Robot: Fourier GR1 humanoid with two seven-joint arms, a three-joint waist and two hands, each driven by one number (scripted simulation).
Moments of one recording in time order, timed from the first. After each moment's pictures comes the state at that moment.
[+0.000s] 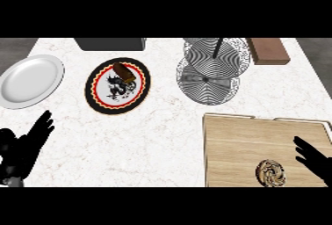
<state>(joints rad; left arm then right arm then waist) 0.05 0.34 0.15 -1.37 0.08 -0.08 0.15 0.21 -0.33 -0.25 -1.59 -0.03 0.49 0.43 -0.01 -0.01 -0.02</state>
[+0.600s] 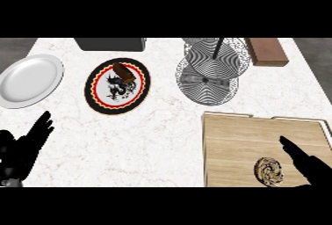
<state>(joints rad) 0.05 0.33 0.16 -1.38 0.08 -0.09 0.14 0.21 -0.25 -0.20 -1.60 0.05 0.46 0.43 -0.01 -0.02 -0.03</state>
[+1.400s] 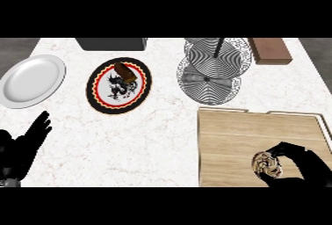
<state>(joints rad) 0.05 0.33 0.18 -1.37 0.06 -0.11 0.14 0.19 -0.16 -0.21 -1.62 0.14 0.33 0.28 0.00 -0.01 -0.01</state>
